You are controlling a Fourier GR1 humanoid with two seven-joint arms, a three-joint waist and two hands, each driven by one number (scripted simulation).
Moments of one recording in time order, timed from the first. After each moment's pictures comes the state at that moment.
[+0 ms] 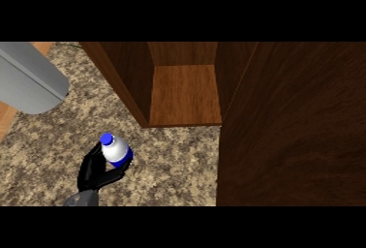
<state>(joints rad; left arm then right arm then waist) -0.26 0.07 0.27 -0.54 0.08 -0.17 -0.78 0.96 -0.29 0.52 -2.50 0.00 0.14 -0.35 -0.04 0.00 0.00</state>
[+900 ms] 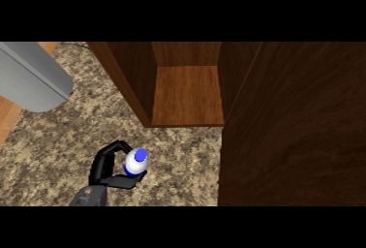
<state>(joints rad) -0.31 0.06 0.17 -0.47 -0.08 -0.04 -1.03 1.01 -0.37 0.54 -2.50 0.01 0.08 -0.42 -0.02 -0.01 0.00</state>
